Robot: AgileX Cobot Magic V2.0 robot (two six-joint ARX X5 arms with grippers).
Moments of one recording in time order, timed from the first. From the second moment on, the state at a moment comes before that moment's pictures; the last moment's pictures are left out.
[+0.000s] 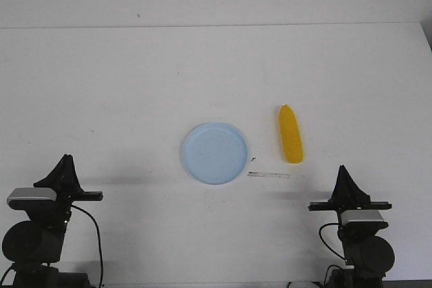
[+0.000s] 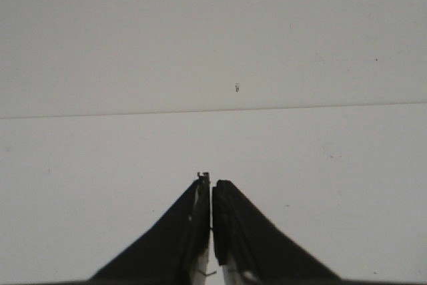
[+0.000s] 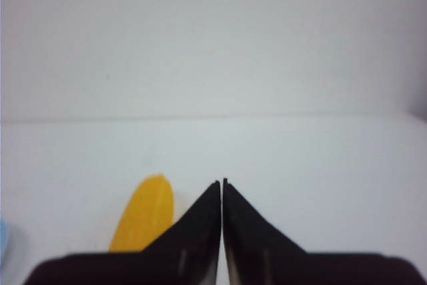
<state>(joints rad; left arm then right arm) -0.04 0.30 0.43 0.01 -0.05 0.03 -0.01 0.00 0.01 0.14 -0.03 0.05</state>
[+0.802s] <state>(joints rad) -0.04 0.30 0.43 0.01 -0.05 0.03 0.15 0.56 0.48 0.06 0.01 -0.16</state>
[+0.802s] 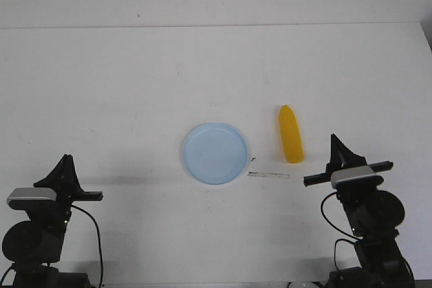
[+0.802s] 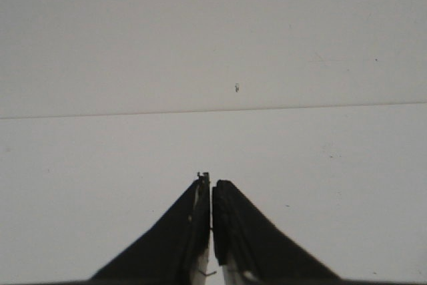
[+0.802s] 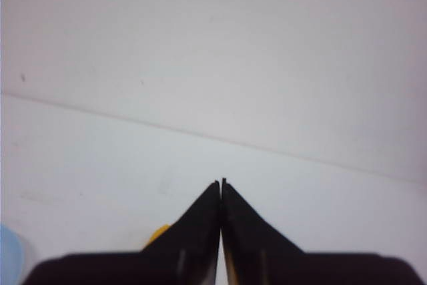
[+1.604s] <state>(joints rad) -0.04 0.30 0.43 0.01 -0.05 0.03 0.20 1.42 1.16 -0.75 0.02 0.14</state>
